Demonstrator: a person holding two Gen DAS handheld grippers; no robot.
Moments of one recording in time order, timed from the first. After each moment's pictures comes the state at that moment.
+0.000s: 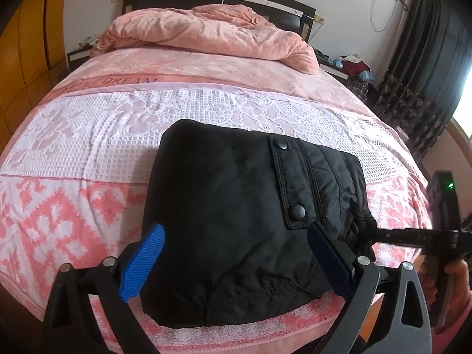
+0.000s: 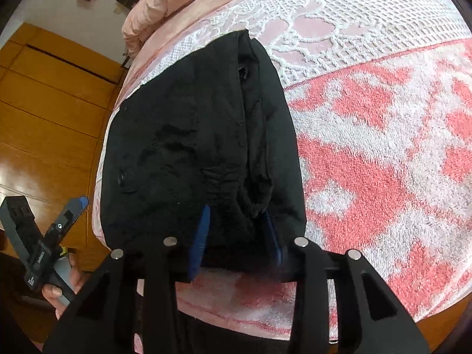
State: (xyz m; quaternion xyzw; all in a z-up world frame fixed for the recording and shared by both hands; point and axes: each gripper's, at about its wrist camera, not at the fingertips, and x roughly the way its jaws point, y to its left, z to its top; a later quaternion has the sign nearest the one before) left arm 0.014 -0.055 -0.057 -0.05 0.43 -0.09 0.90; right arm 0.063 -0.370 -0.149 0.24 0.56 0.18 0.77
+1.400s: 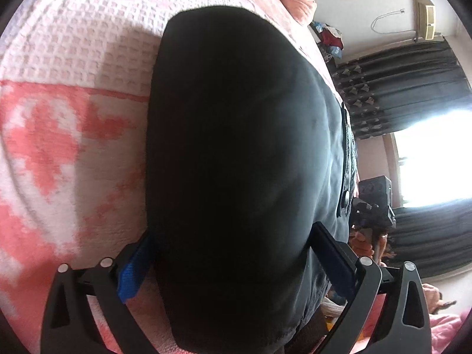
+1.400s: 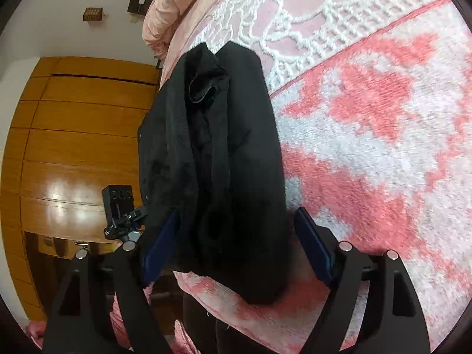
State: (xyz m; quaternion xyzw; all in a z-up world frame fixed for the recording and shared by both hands) left arm 0.104 0.034 -0.177 -0.26 0.60 -0.28 0.71; right arm 0.113 -0.413 -0.197 0.37 0.57 0.29 0.67
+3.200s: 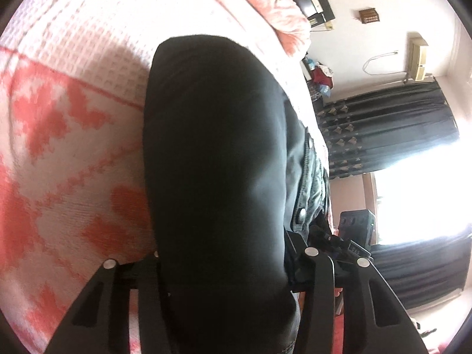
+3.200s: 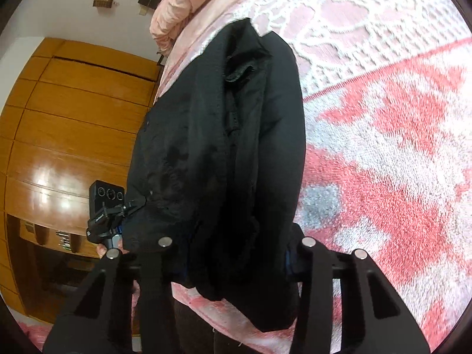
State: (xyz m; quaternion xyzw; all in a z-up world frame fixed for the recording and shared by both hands) left arm 0.072 0.030 -0.138 -0.36 0.53 -0.26 0.73; right arm 0.089 -0.357 -0.159 0.31 0.55 0.28 0.72
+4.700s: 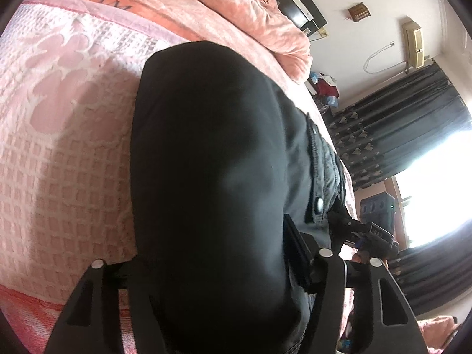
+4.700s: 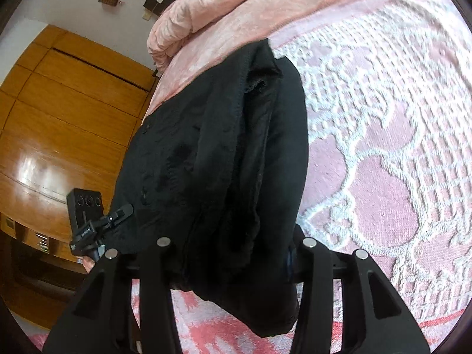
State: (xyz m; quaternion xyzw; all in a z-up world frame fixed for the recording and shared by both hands) left arm 0.218 0.009 -0.158 -0.29 0.48 -0.23 0.79; right arm 0.218 -0.382 -0.160 0.28 0.52 0.28 0.75
